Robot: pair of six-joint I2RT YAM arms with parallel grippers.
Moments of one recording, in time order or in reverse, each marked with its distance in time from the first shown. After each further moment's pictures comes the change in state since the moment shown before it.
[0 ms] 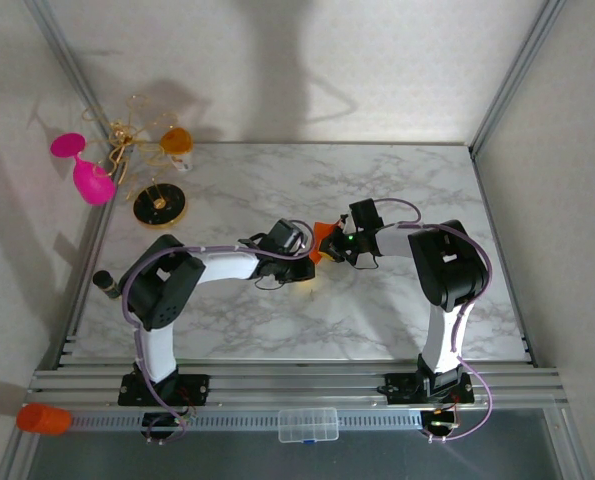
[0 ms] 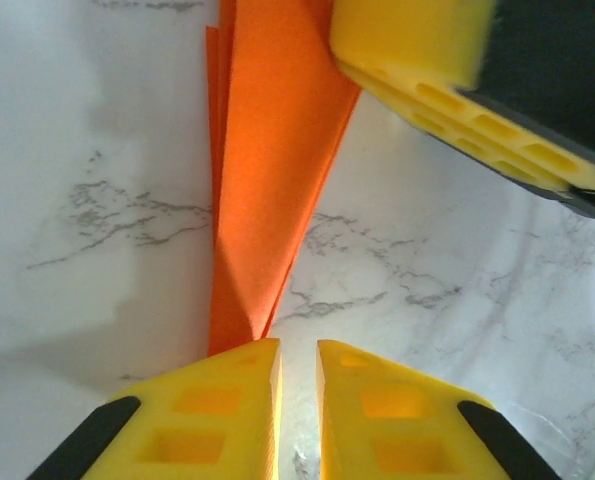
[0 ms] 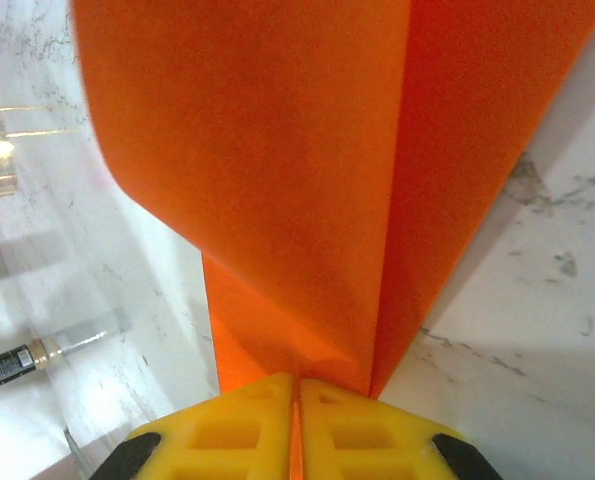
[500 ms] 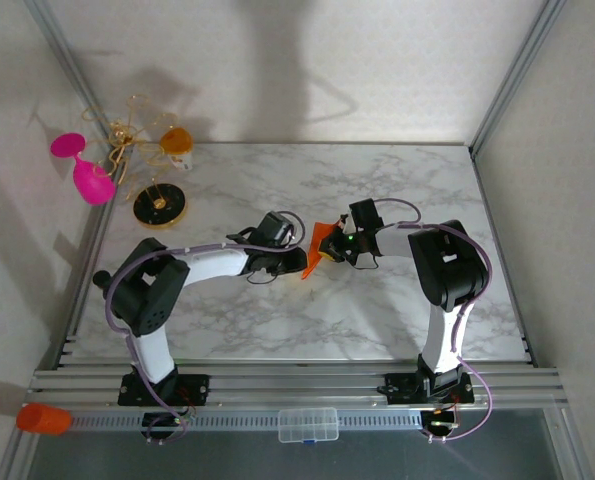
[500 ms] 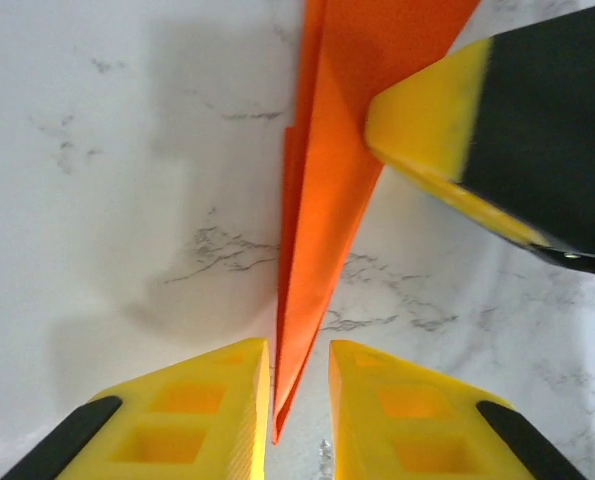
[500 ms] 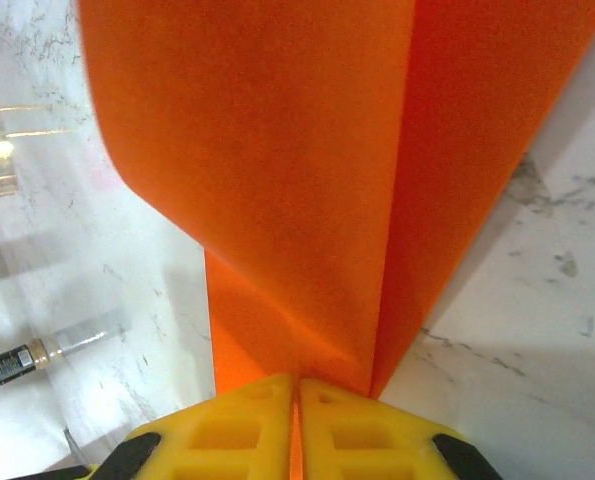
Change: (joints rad) left arm 0.048 -0.056 -0.018 -0.029 -0.050 0.002; right arm 0.000 0.001 0.000 0.000 0.000 0.000
